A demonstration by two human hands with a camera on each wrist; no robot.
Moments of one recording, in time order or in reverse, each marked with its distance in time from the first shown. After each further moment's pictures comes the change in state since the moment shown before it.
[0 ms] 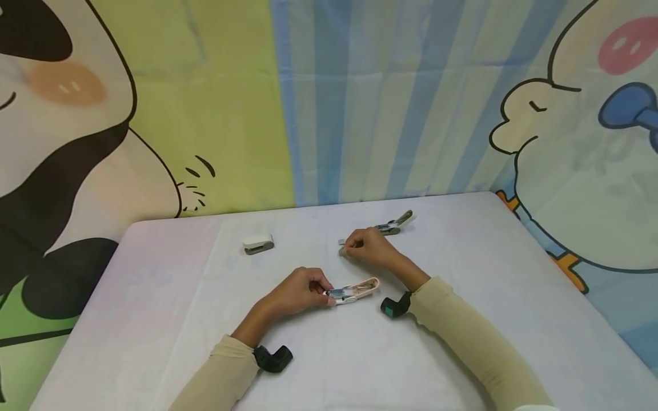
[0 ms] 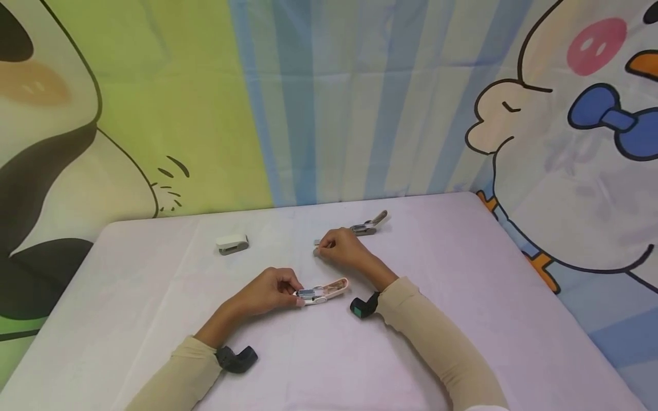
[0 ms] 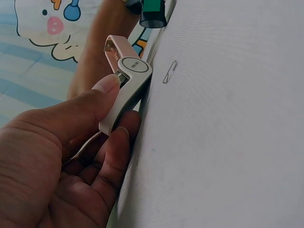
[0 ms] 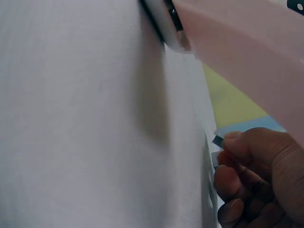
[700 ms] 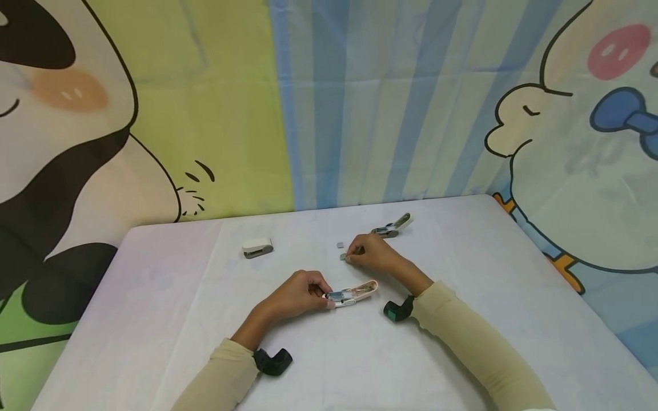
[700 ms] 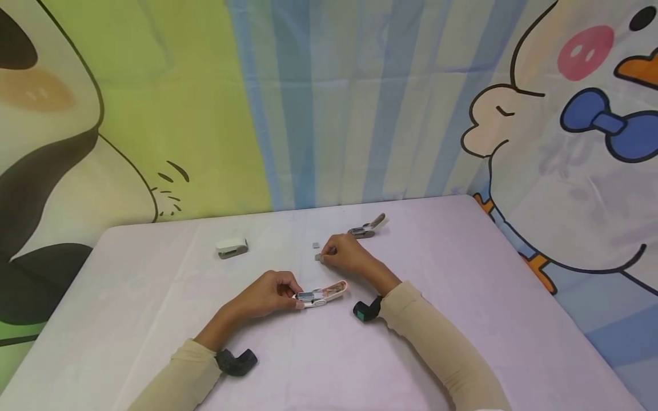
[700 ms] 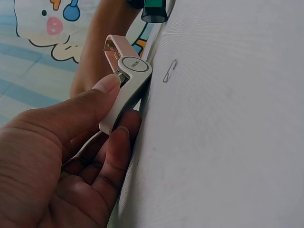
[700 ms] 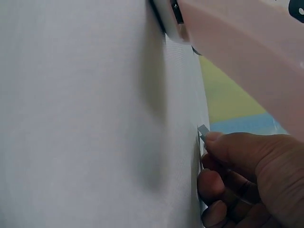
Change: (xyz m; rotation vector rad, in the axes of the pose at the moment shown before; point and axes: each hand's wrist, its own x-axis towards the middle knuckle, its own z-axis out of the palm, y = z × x) left_hand -0.001 -0.001 -0.001 -0.003 -0.014 0.010; right_hand -0.009 0.001 -0.006 -0.118 -0.085 0.032
